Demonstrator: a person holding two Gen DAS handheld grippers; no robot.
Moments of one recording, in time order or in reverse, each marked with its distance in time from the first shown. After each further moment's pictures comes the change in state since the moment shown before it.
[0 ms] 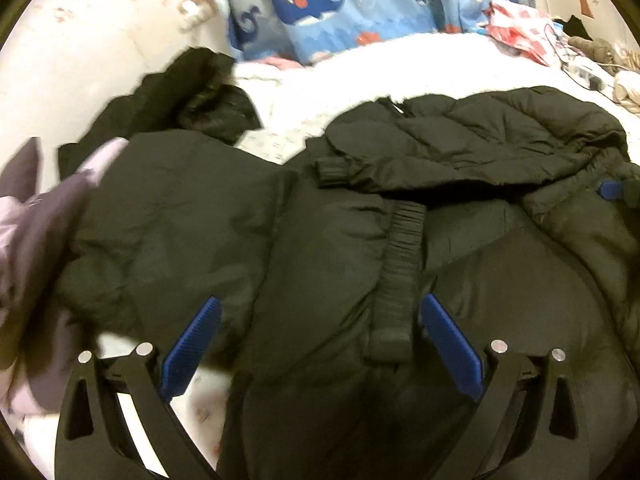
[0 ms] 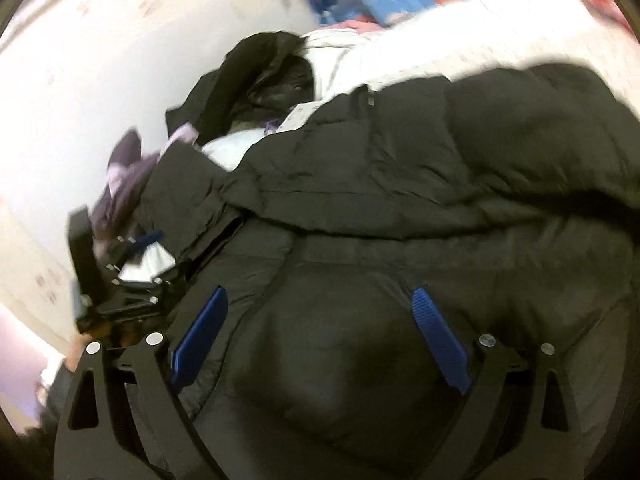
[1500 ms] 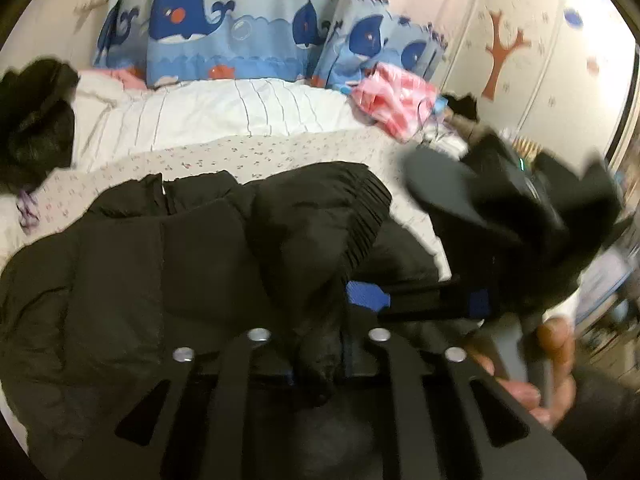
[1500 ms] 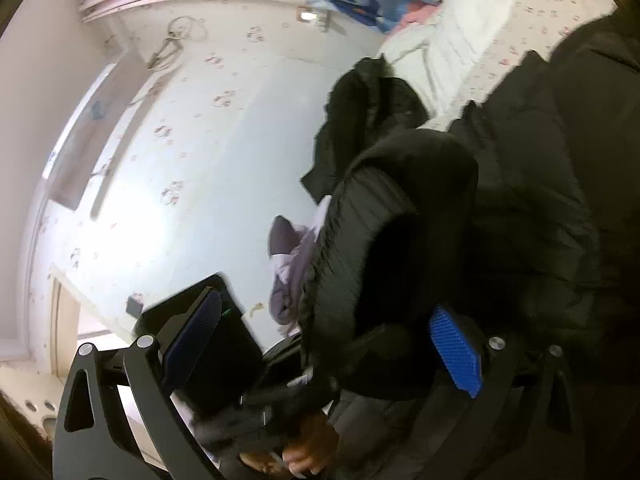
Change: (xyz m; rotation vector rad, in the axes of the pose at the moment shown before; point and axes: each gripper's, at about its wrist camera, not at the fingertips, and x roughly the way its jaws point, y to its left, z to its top) left arm -0.039 -0.139 0.111 -0.129 -0.117 -0.590; right arm -0.012 -0.028 0.079 0.304 -0.028 0.657
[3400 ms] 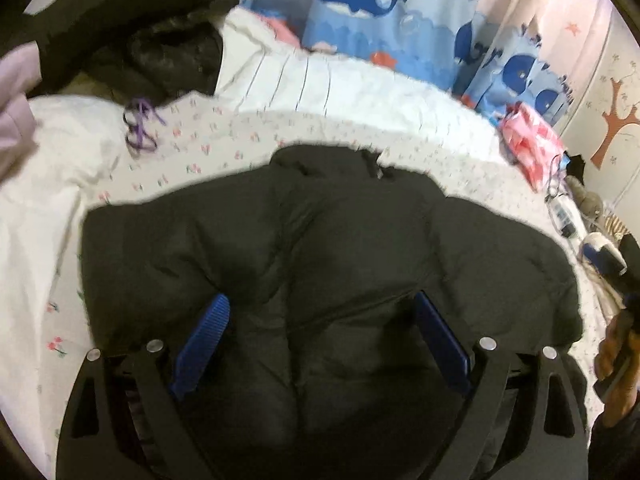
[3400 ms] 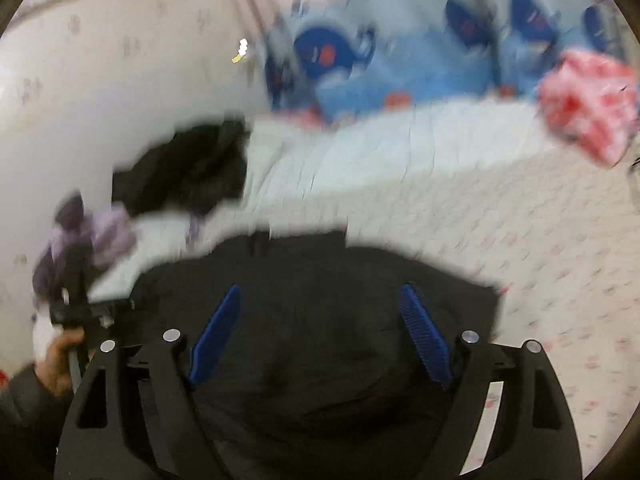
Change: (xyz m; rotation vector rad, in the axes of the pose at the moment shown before) left arm 0.010 0.207 -0.025 -0.339 0.035 0.257; right arm -0.057 0.008 0.026 -0.547 -0.128 -0.905
